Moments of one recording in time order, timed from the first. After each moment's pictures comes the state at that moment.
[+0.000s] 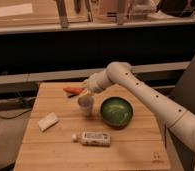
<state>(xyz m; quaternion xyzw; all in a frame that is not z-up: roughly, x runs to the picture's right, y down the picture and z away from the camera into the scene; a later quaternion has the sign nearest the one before) -0.060 0.008 0.766 -0.20 -0.37 0.07 0.90</state>
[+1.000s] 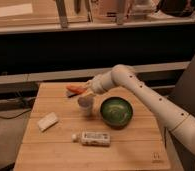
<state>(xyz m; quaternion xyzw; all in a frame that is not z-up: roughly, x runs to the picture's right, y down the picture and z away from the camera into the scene) -0.047 0.009 0.776 -0.20 -0.39 0.12 0.89</state>
